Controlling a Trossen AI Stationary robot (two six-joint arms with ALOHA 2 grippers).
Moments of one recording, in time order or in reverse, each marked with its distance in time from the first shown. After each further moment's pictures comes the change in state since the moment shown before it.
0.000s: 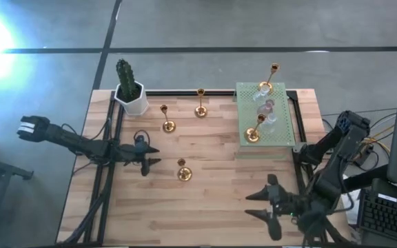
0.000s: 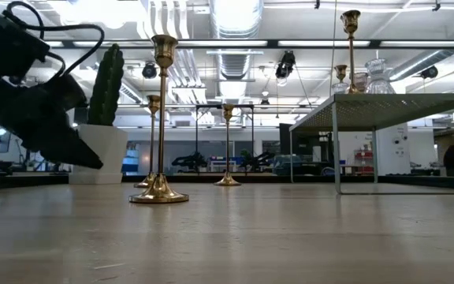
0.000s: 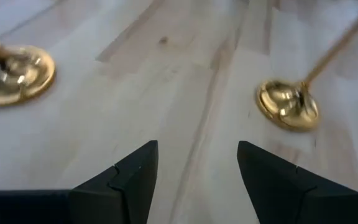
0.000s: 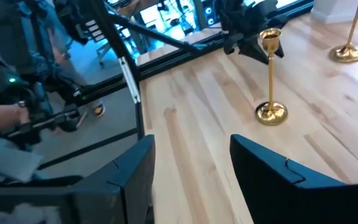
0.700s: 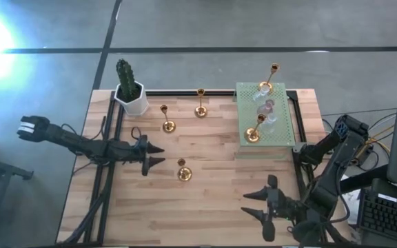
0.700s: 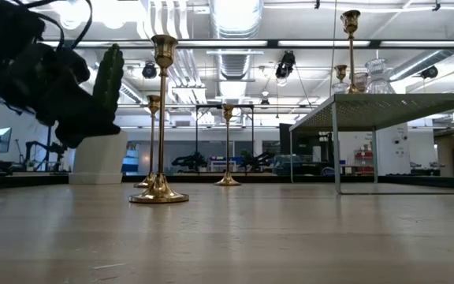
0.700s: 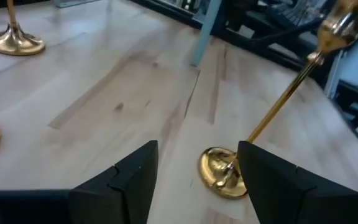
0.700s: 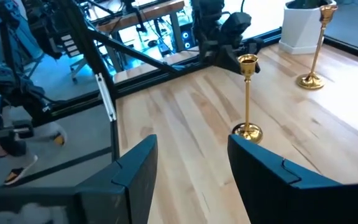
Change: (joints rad) left arm -0.001 0.000 0.003 0.258 0.055 -0.025; right arm 0.006 0.081 0.046 -0.023 0.153 -0.022
